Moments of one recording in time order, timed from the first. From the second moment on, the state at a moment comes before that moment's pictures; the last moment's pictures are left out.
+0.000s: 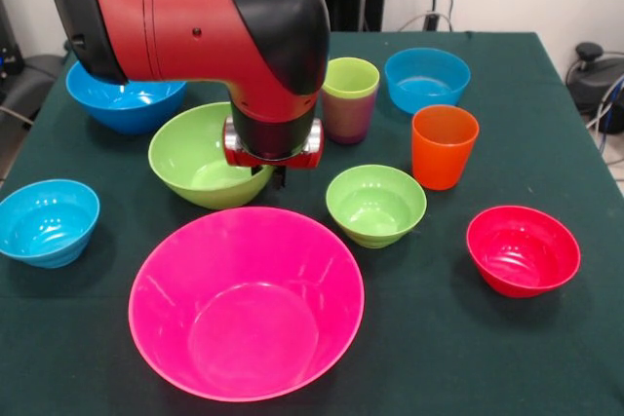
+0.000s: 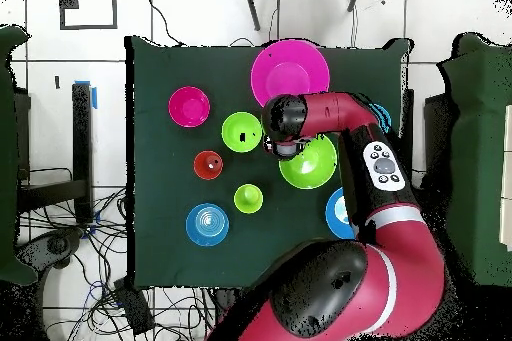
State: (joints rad) arm -0.53 -0.29 0.44 1.20 -0.65 1.09 1.84
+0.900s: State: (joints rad) arm -0.53 -0.29 0.44 1.20 -0.65 1.09 1.84
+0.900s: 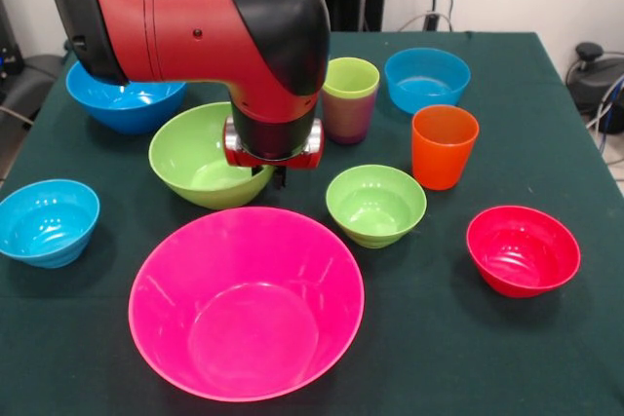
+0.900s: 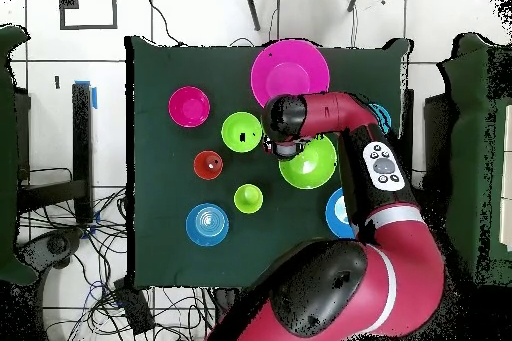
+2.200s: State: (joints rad) arm -0.49 -0.27 0.44 1.08 -0.65 1.36 1.84
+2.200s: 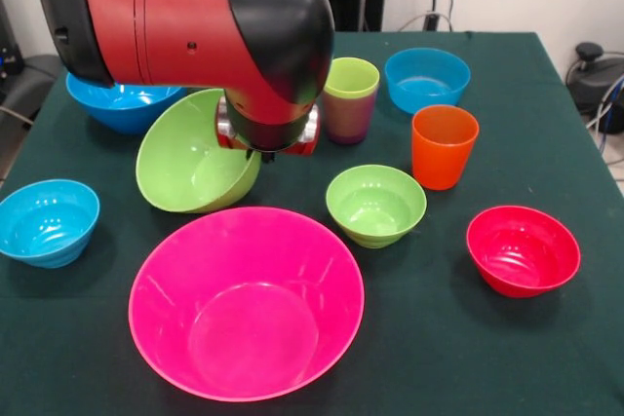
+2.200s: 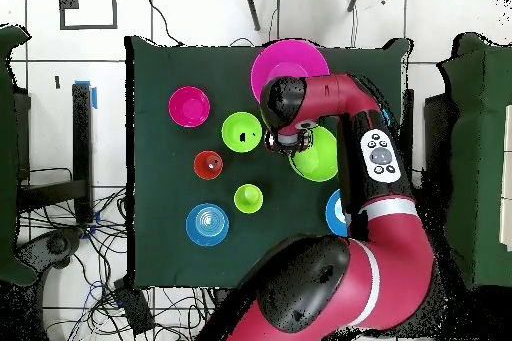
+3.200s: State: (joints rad) arm -0.47 -0.26 0.44 1.00 -0.65 1.50 1.83
